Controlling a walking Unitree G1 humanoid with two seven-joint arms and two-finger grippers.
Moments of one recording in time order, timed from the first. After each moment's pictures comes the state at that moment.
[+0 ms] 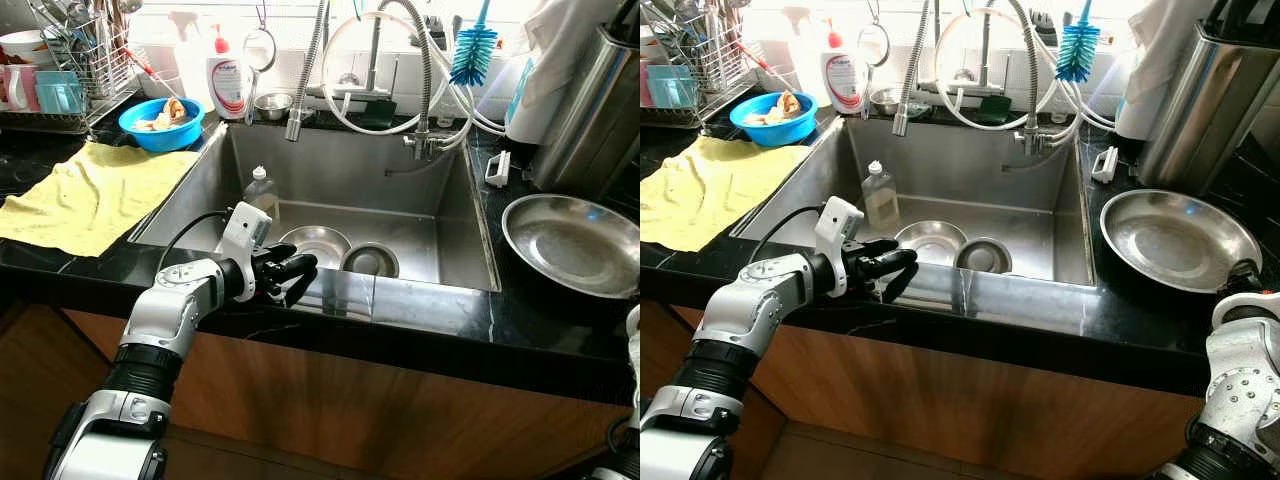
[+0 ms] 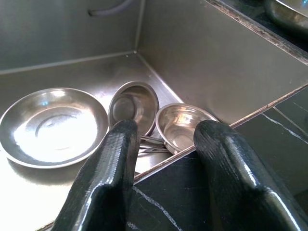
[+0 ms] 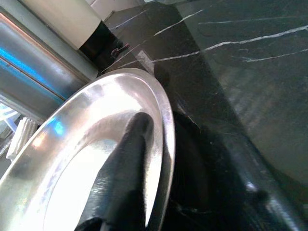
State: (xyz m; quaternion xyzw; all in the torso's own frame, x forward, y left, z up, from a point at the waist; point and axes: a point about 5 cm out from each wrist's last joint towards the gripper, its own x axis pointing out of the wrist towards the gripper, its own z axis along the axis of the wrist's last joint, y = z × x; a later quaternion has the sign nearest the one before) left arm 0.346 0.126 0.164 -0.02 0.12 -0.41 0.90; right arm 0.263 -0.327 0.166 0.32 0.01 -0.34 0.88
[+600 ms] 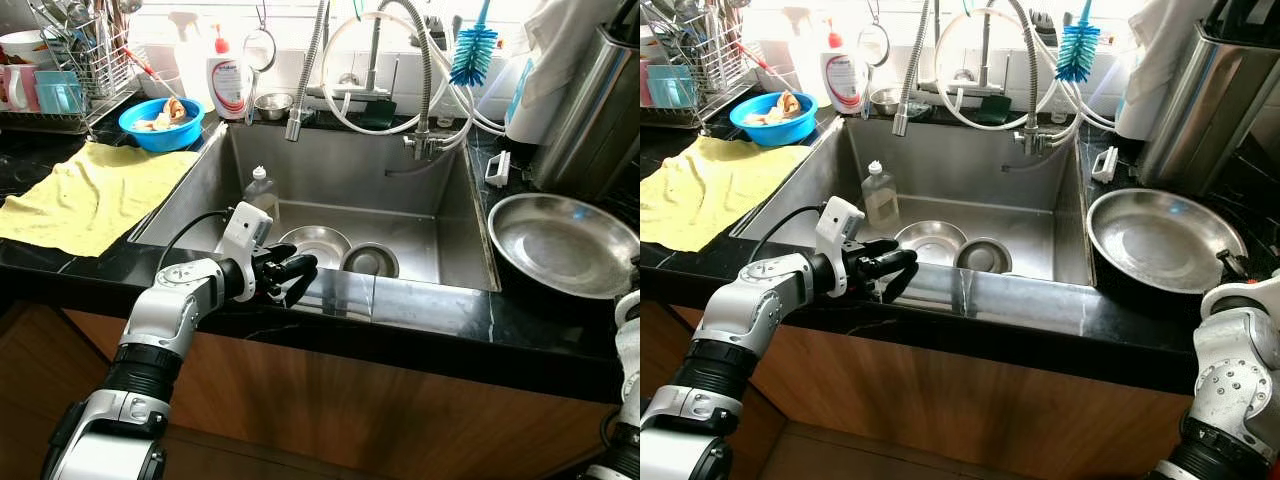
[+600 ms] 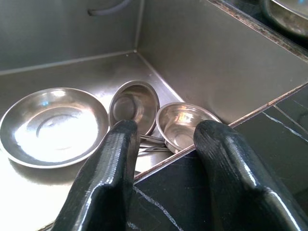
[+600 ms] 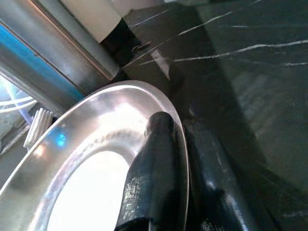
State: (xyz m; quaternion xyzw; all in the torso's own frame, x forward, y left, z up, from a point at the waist) left arm 0.346 0.126 0.164 -0.01 0.12 -0.41 0.90; right arm 0.271 -0.319 0.171 0.30 0.01 -0.32 0.90
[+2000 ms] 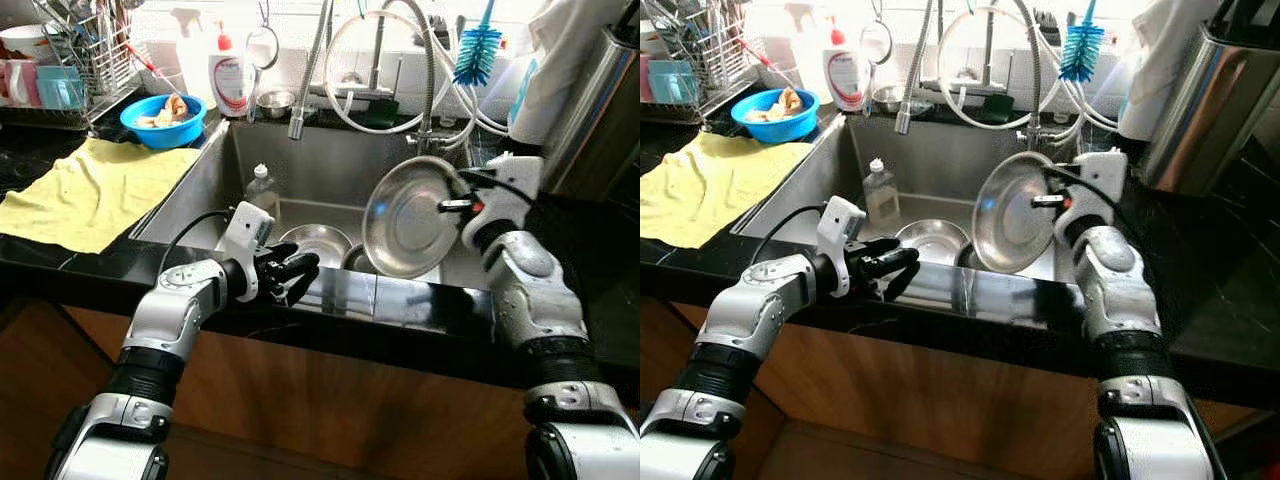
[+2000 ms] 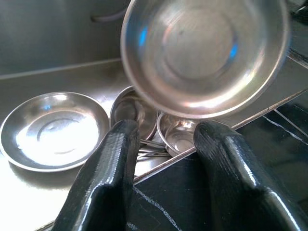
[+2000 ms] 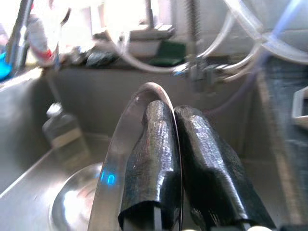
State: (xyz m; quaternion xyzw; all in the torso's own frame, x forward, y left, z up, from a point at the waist) left arm 0.345 0.121 0.164 -0.01 0.11 -0.41 0.91; right arm 0.382 -0.188 0.184 0.02 0.01 0.10 0.99
